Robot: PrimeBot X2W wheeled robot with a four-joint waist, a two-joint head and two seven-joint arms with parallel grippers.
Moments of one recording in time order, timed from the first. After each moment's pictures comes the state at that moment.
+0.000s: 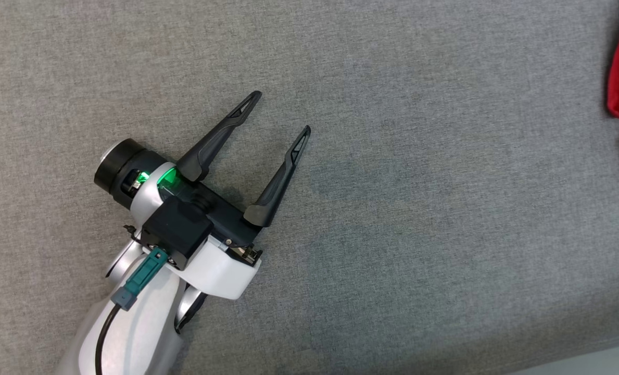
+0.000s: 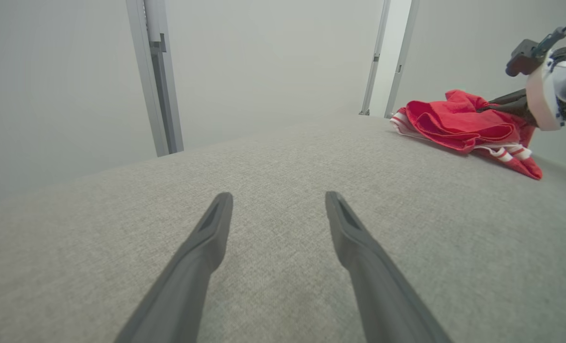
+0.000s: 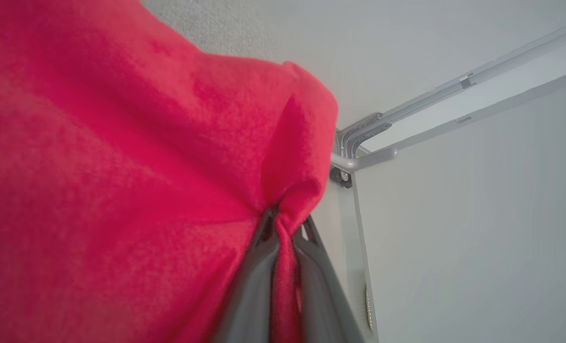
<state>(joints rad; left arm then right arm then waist) -0.45 0.19 -0.40 0.00 -0.09 -0.13 -0.27 -0.88 -0.67 0.07 1.02 -0.09 0.13 -0.26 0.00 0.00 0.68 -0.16</state>
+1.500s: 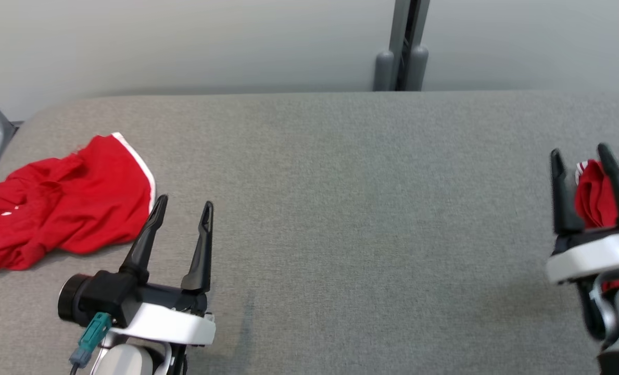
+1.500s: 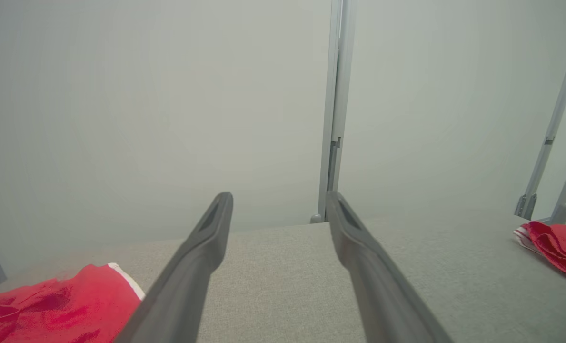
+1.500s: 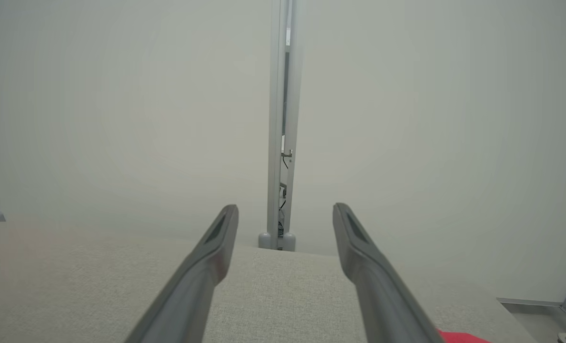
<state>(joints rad) -0.12 0.05 -0.12 0.08 -0.15 -0.09 -0.26 -0.36 -0.23 -0.01 0.34 0.18 0.13 -0.26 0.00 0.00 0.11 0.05</state>
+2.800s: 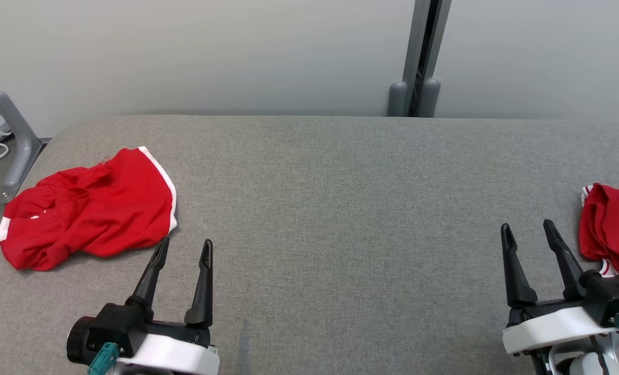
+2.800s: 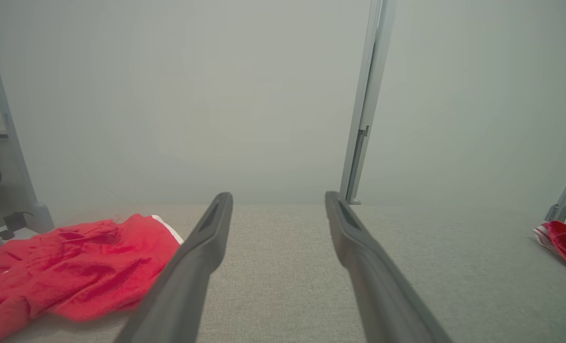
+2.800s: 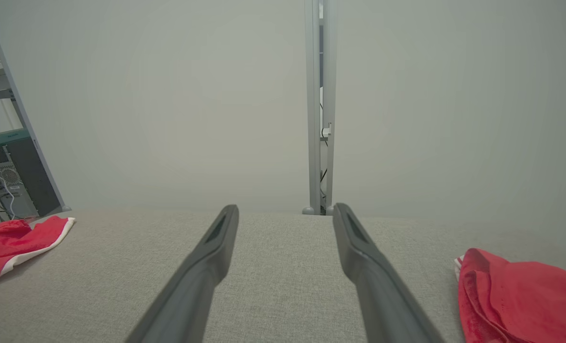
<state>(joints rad) 0.00 0.05 -0.13 0.10 -0.21 -0.03 -0.26 -0.09 -0.05 0.00 0.19 0.14 0.13 -0.26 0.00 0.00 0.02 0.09</state>
